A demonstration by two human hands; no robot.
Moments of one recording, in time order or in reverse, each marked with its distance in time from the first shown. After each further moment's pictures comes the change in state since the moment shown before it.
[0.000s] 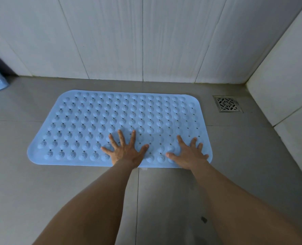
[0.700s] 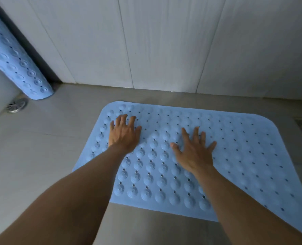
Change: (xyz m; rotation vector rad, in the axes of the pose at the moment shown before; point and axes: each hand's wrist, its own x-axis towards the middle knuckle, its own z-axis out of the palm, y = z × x) left_hand 0.175 -0.177 -0.084 0.042 0.334 0.111; right_hand 0.092 -0.218 0.016 -0.154 0.282 -0.250
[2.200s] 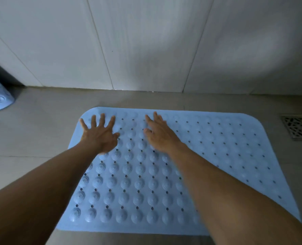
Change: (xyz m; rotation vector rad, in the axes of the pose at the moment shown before) left_hand 0.064 -0.027 -0.011 0.263 -0.401 0.071; right_hand 0.083 -0.054 -0.038 0.364 -0.173 -0.253
